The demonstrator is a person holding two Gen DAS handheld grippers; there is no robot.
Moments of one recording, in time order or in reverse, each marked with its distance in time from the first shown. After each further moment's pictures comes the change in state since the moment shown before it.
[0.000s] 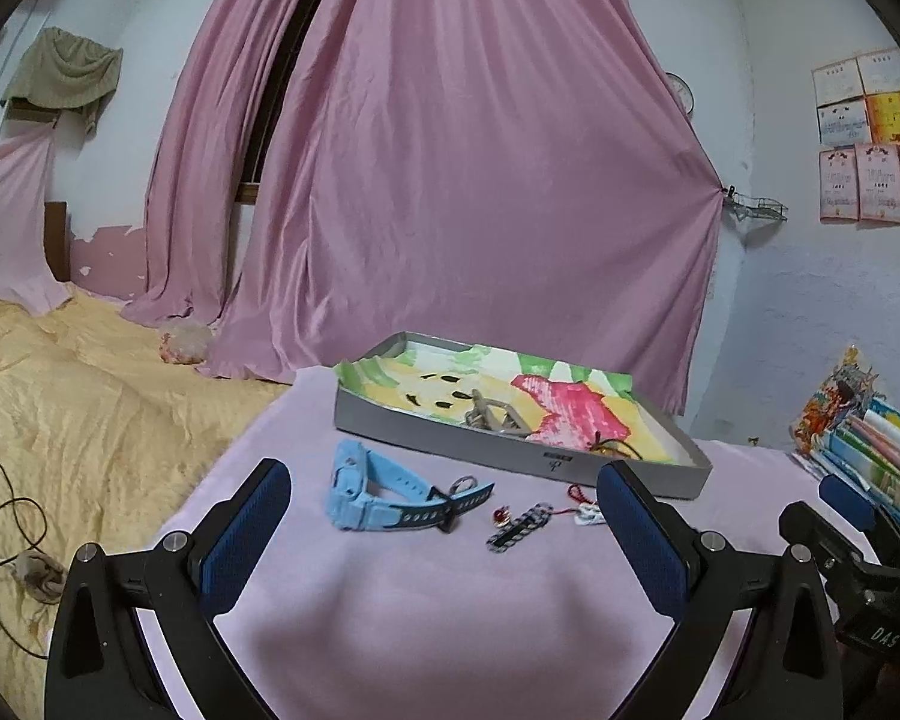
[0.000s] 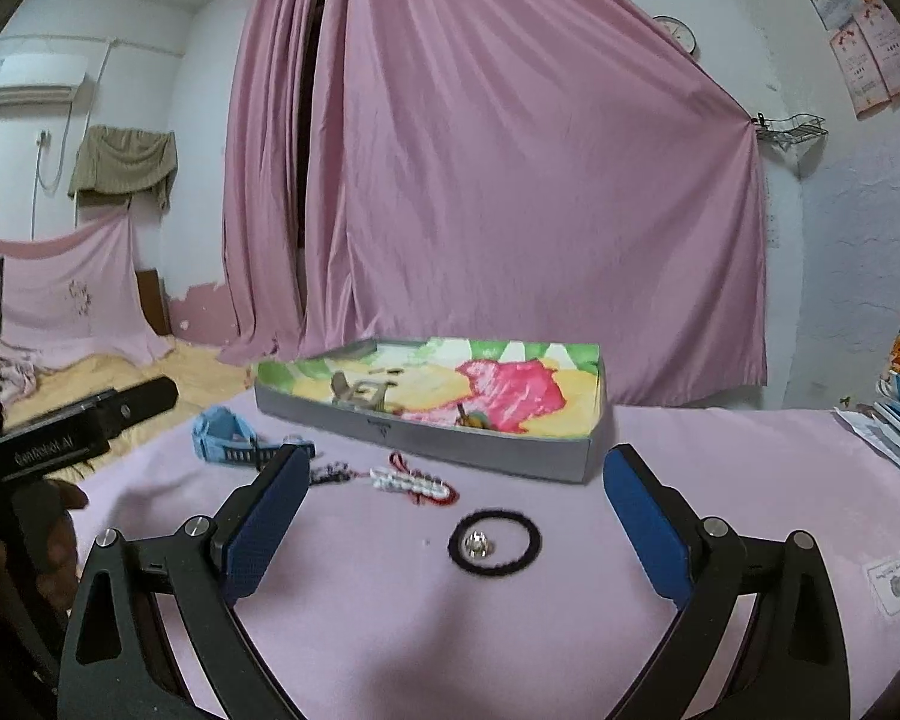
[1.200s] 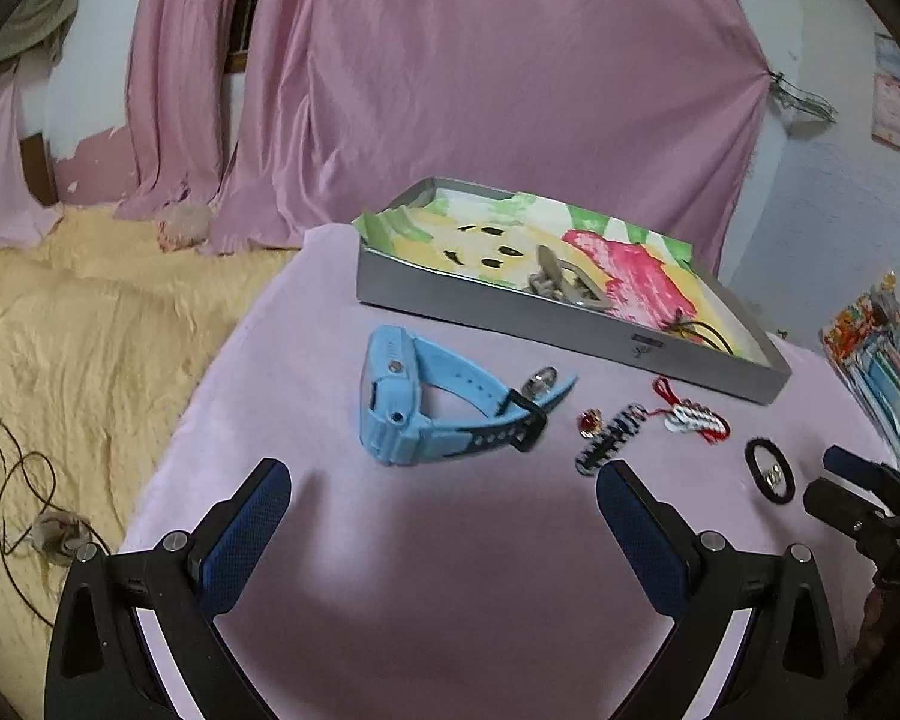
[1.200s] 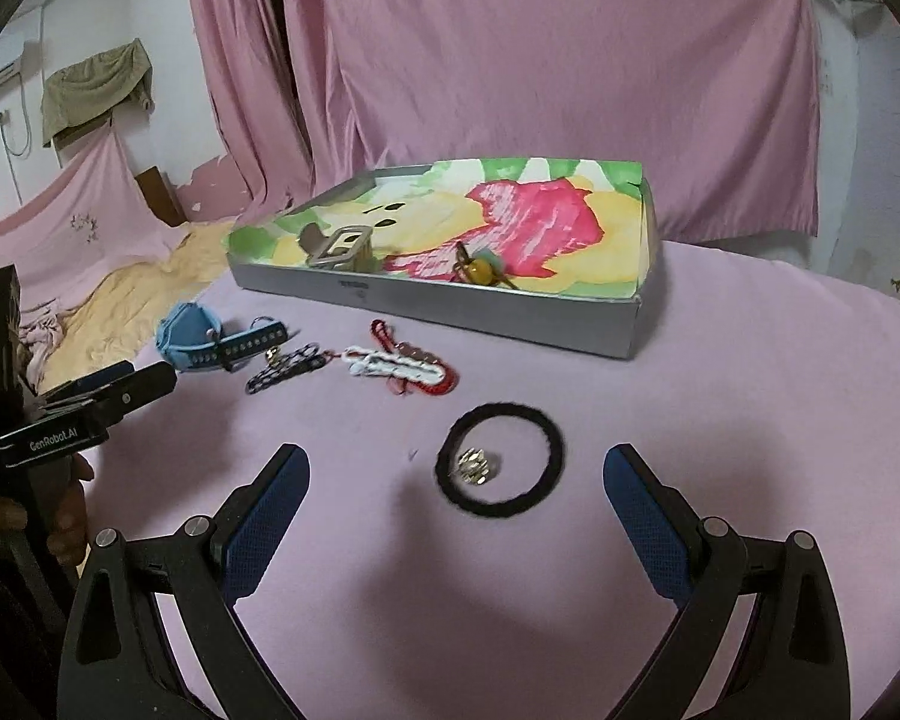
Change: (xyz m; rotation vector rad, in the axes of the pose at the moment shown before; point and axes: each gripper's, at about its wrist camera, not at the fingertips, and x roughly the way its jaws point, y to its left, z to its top) left arm 0.075 0.031 0.001 0.002 0.407 0.039; right arm 0.088 -0.020 -0.004 0.088 0.488 0.108
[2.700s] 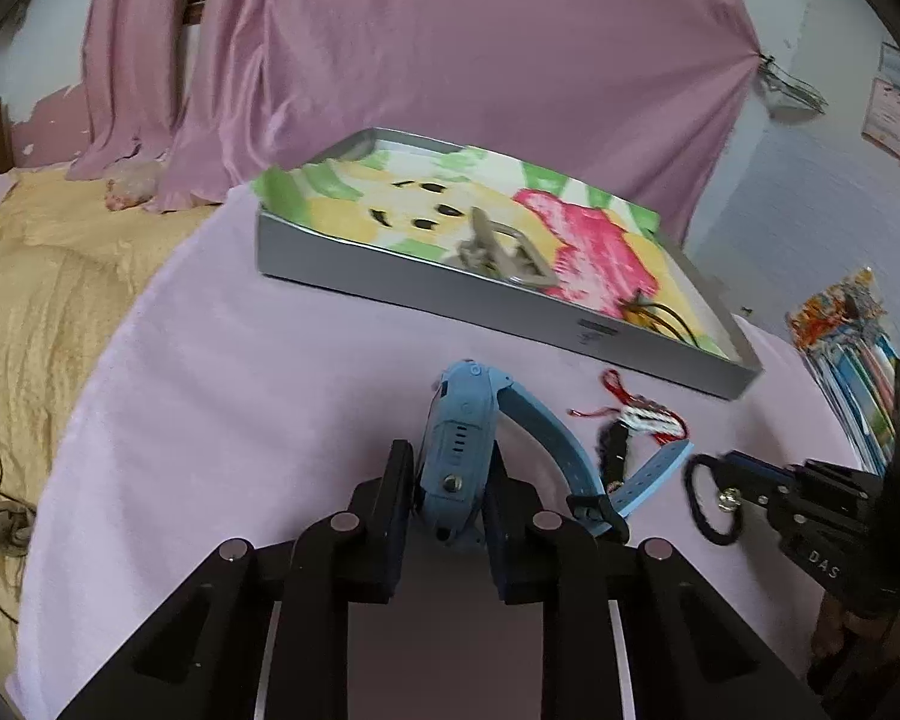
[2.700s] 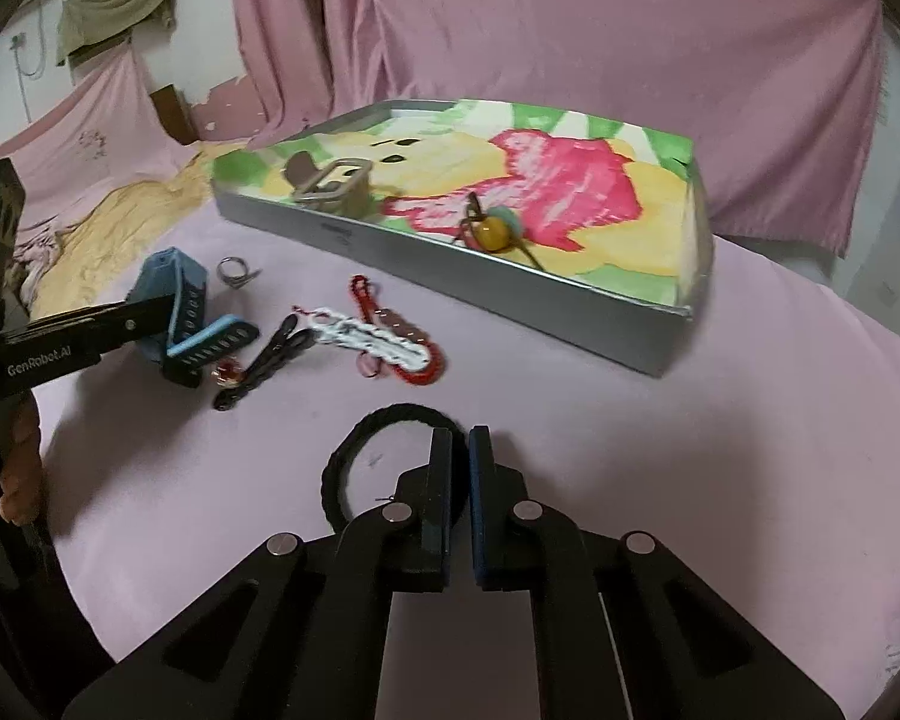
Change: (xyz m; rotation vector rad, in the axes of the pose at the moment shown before) left arm 0.025 -0.033 0.009 0.004 0.116 -0.124; right arm 0.040 0.005 0.018 -0.141 0.146 0.012
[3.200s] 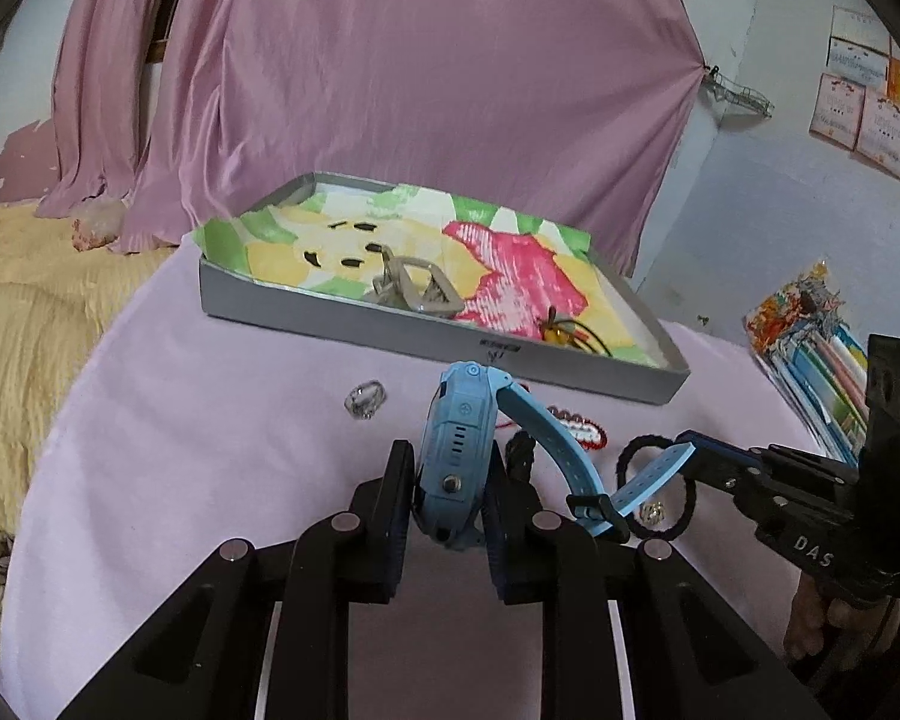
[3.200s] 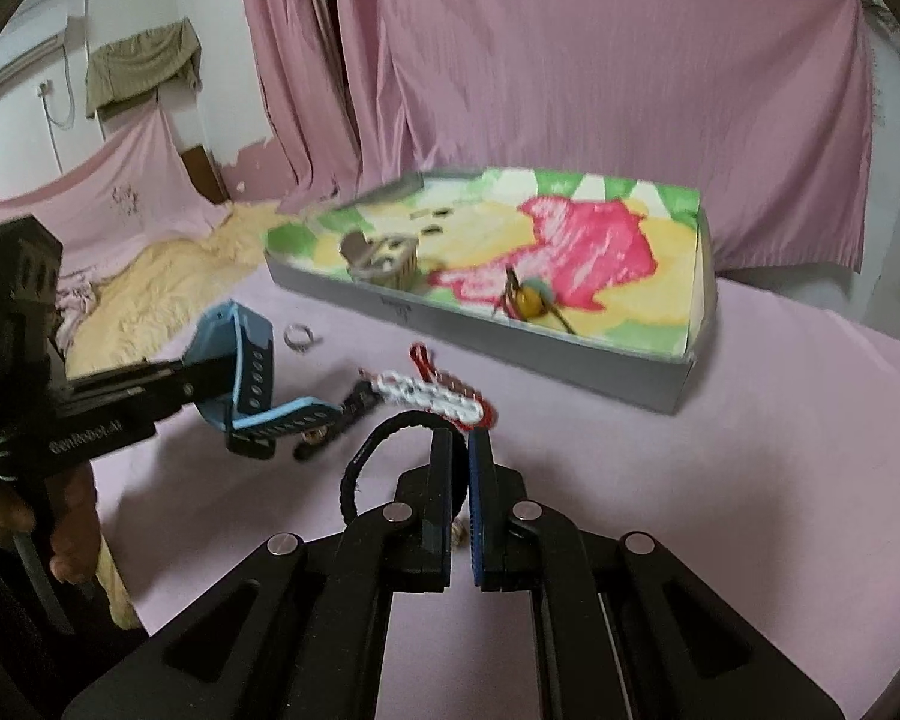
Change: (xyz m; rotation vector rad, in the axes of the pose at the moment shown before) left arm -0.022 -0.025 -0.001 0.045 -0.092 -0.078; right arm -0.034 0.003 0.000 0.049 -0.161 0.084
